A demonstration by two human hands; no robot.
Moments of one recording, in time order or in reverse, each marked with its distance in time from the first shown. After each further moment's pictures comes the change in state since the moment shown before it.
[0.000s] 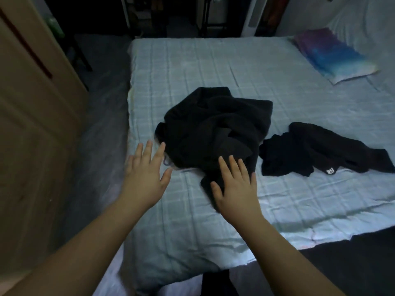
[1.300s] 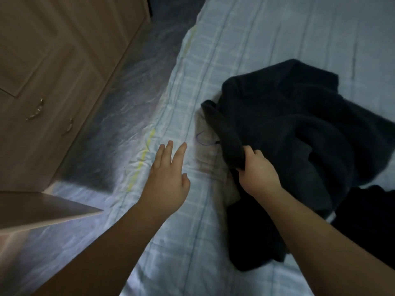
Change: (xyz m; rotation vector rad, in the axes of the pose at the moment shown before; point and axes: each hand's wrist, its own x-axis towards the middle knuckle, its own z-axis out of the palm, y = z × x) left_hand 0.108 -0.040 0.190 -0.370 -0.002 -0.453; right_hand 0.300 0.046 0.198 -0.071 -0.419 -0.236
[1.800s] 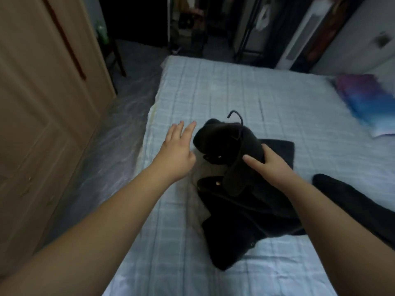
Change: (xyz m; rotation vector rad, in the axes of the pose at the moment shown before) left_hand 0.011 0.177 -0.187 -0.037 -0.004 0.387; right_hand -0.167 -0.005 -0.244 0.491 0.248 0.106
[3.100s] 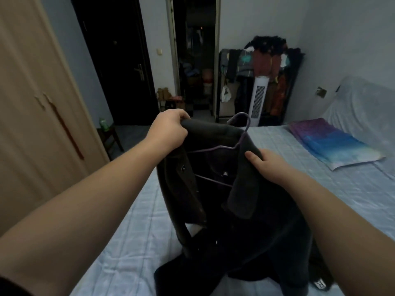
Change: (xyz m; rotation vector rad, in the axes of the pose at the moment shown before) left_hand 0.027 0.397 -0.028 0.050 0.357 0.070; right_hand -0.074 0.124 -0.314 0.003 0.164 -0.262
